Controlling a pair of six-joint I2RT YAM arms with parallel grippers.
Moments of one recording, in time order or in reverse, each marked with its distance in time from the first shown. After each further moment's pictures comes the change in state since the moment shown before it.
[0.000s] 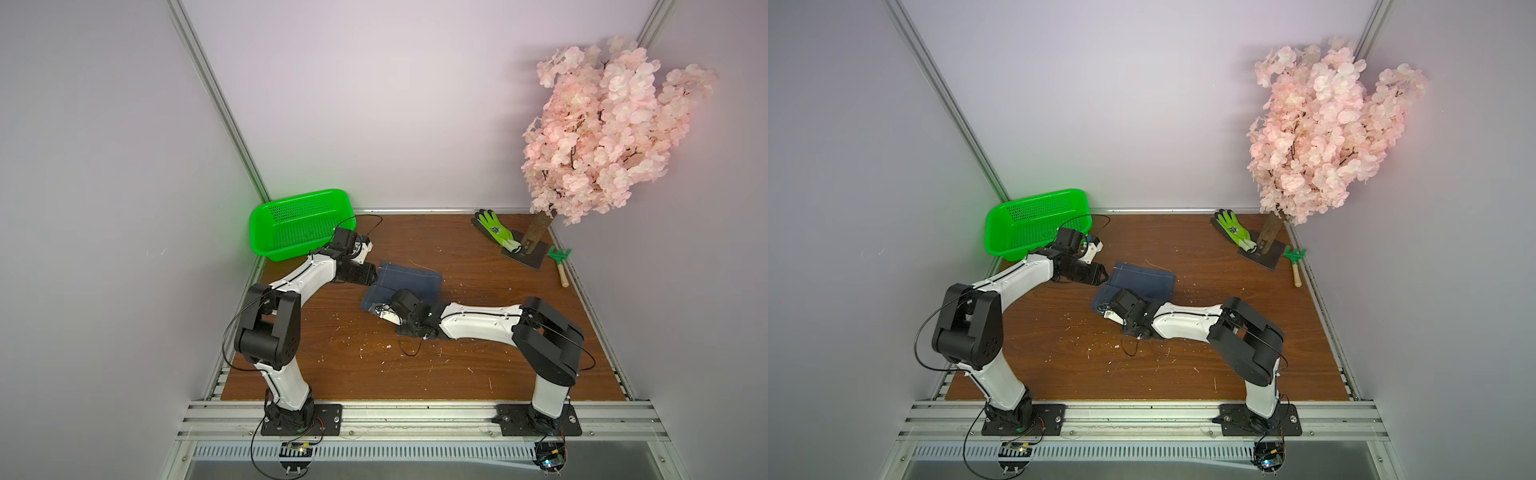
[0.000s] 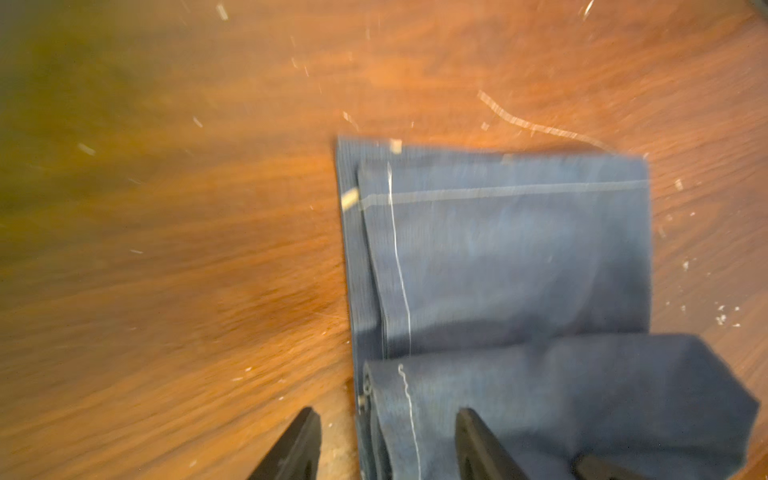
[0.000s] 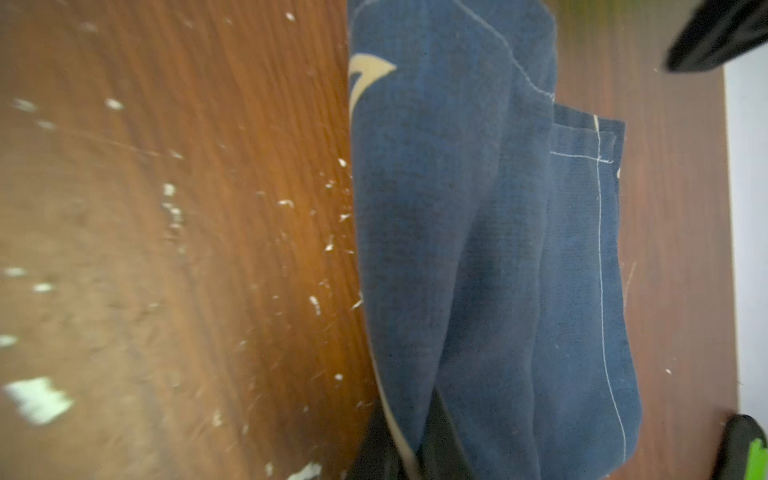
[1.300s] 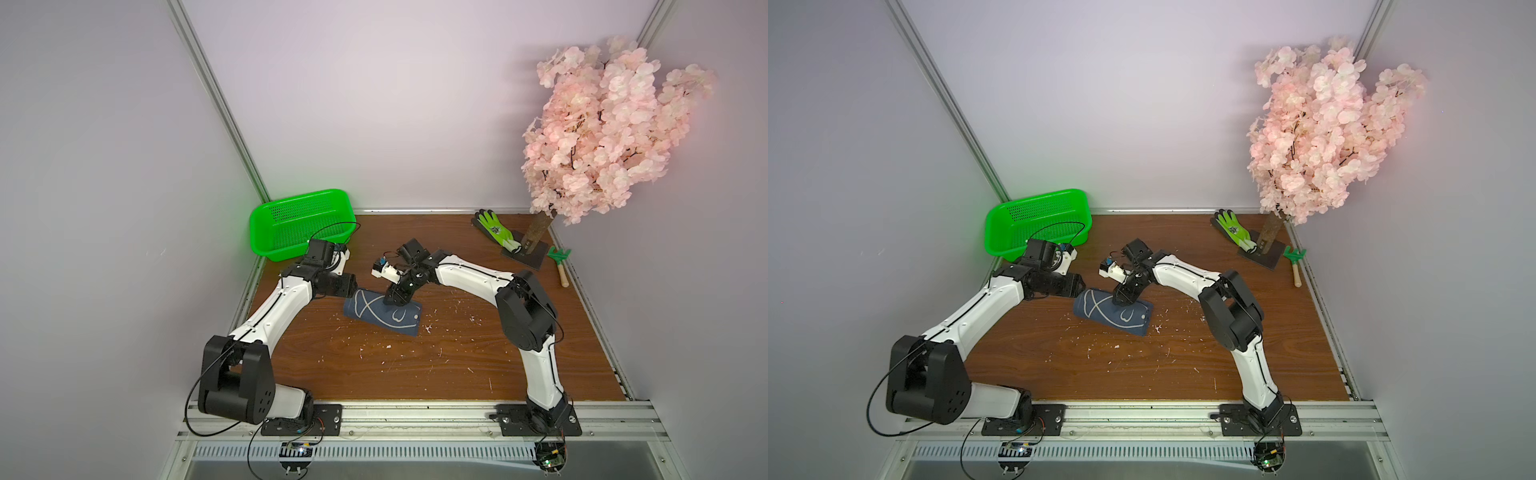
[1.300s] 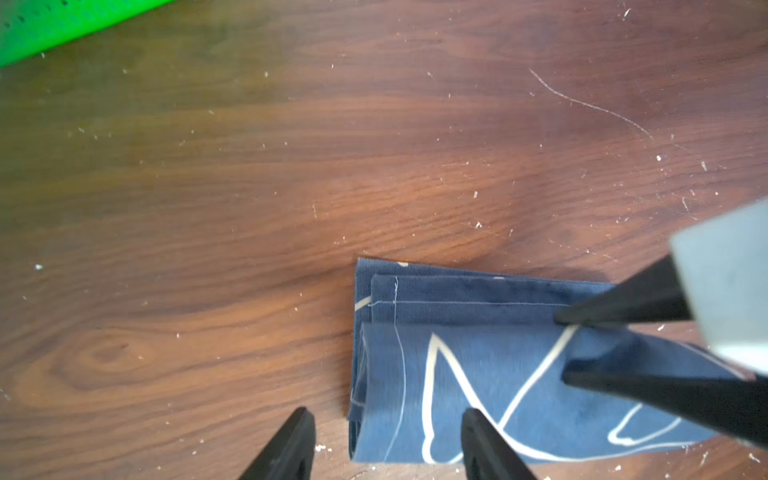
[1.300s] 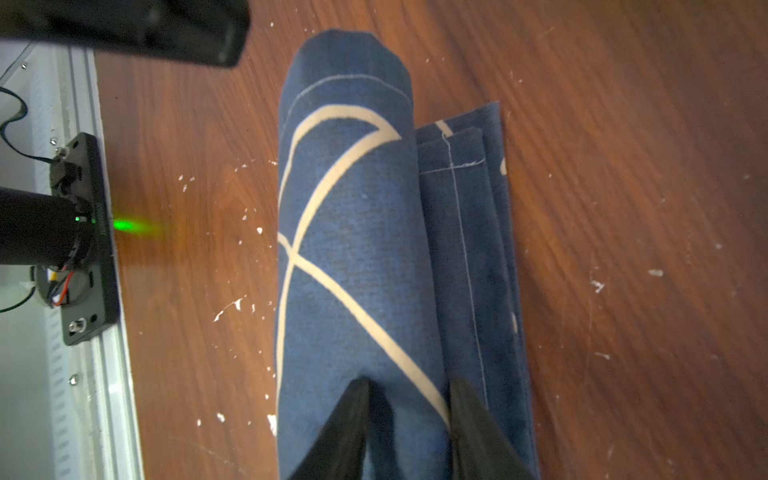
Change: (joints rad) left arm 0.078 -0.319 -0.216 -0.100 -0.085 -0.014; right arm -0.286 0.263 0.479 -0.309 -0.726 0.208
